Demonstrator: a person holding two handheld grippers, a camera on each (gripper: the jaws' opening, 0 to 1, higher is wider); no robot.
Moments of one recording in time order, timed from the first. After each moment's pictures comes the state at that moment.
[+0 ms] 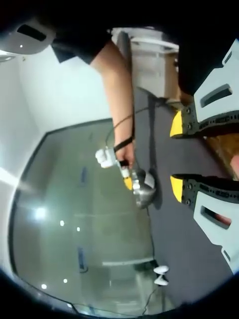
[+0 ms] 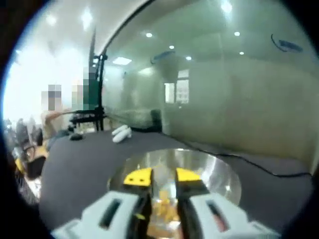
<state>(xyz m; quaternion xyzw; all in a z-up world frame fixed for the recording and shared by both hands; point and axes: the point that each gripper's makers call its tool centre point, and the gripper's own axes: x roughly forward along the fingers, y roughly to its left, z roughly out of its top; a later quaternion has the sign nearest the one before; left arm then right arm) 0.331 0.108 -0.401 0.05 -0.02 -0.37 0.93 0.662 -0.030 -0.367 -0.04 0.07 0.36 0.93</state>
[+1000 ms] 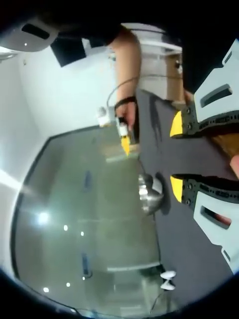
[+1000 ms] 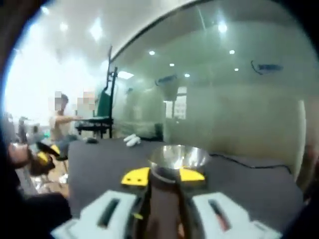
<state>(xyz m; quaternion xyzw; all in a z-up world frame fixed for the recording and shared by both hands) 0.336 0.085 -0.385 0.06 -0.04 -0.39 0.92 0.495 -0.138 -0.347 -0.02 -0.01 0.34 0.94</state>
